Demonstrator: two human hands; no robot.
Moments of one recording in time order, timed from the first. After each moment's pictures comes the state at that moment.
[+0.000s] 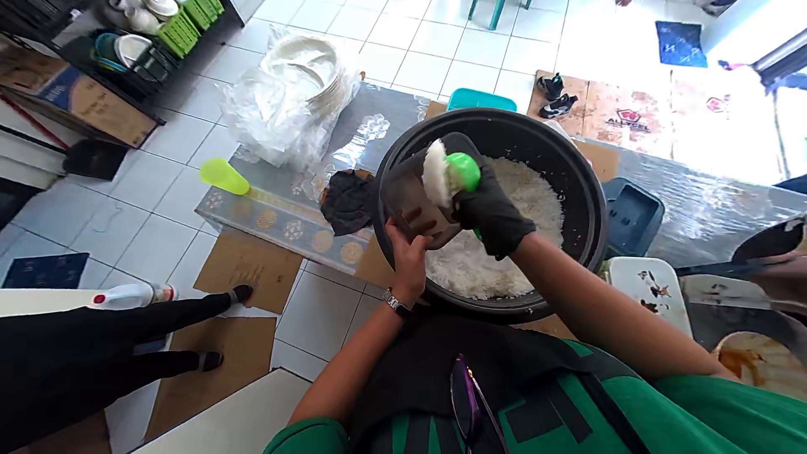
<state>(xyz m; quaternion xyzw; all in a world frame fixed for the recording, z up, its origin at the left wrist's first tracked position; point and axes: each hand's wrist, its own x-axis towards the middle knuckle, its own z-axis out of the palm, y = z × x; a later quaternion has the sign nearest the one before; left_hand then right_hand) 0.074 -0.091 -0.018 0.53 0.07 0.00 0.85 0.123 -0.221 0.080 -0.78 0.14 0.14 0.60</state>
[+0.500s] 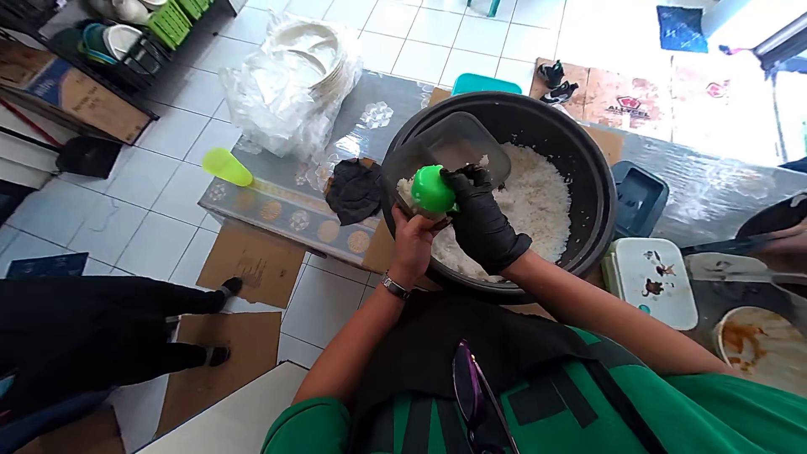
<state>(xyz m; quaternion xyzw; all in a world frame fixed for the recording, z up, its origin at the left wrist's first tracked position) 0.073 -0.068 0.003 0.42 0.09 -0.08 0.90 0.079 -0.189 0.051 -0.88 -0.11 -0.10 0.45</state>
